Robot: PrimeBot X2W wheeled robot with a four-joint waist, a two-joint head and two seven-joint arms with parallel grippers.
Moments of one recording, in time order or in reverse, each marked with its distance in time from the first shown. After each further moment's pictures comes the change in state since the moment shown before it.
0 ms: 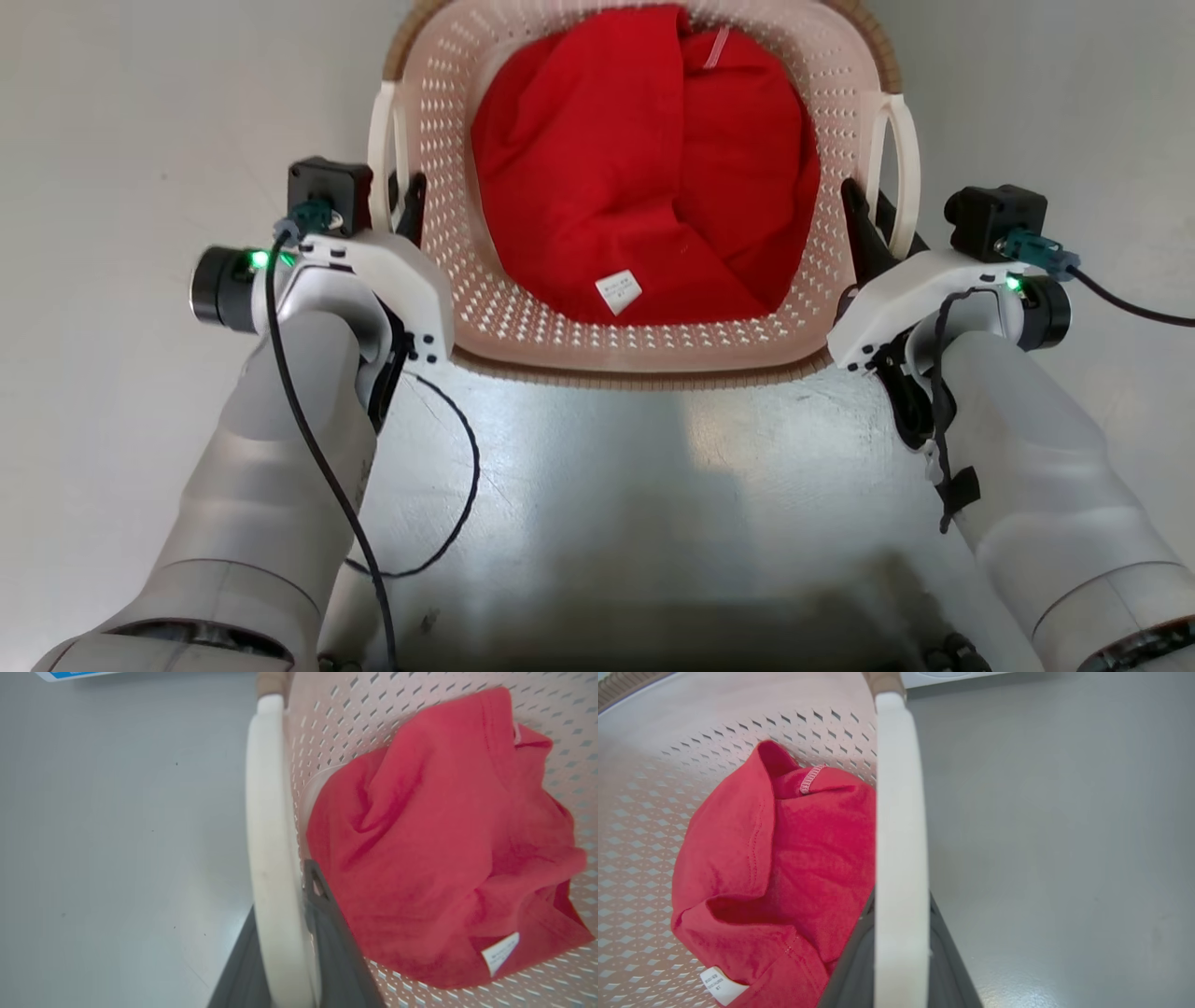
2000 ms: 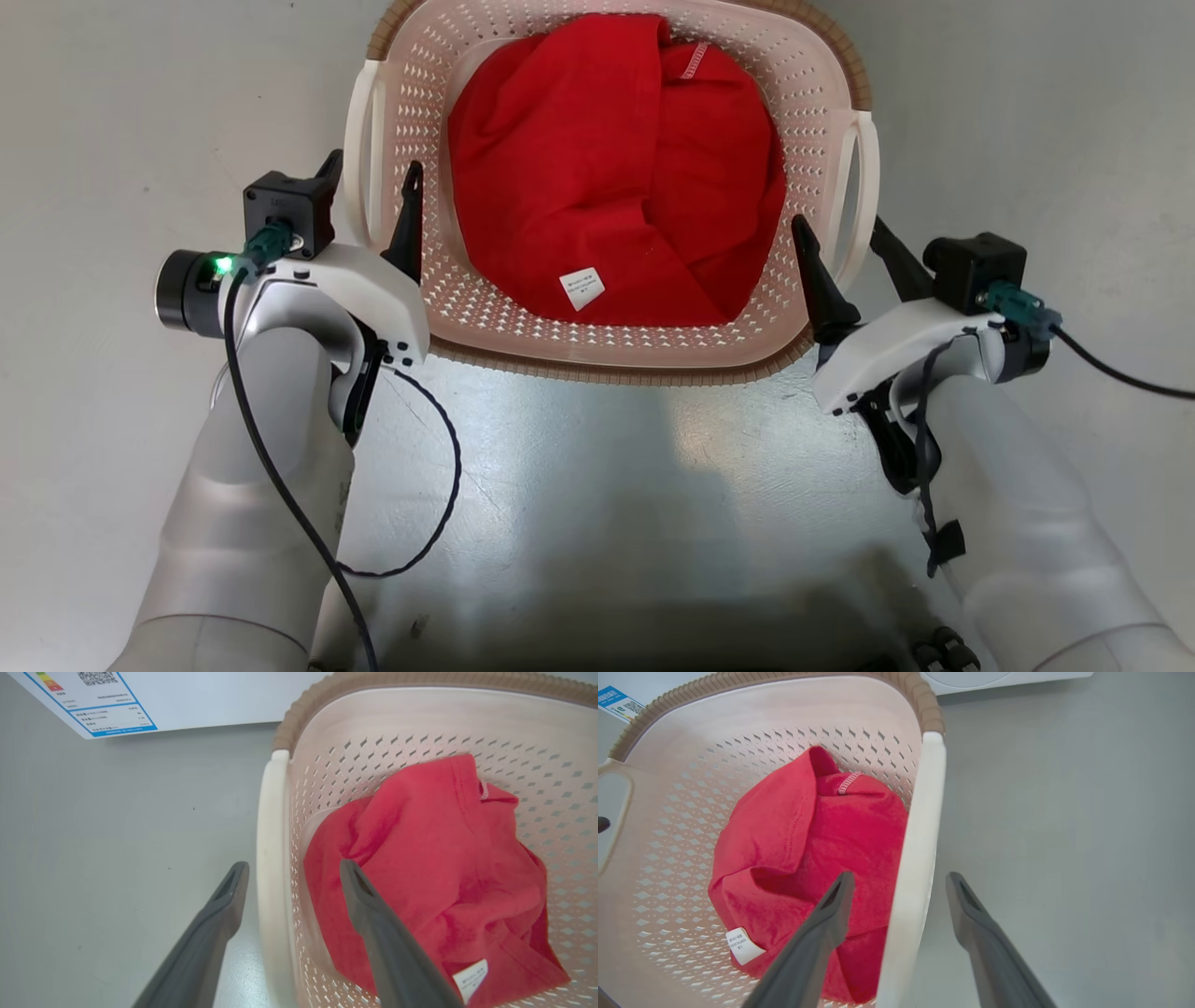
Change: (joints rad) left arm 0.150 0.023 0.107 -0.275 0.081 0.009 0.000; right arm 0.154 0.017 -0.102 -0.189 -0.157 0.010 -0.002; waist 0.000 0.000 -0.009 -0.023
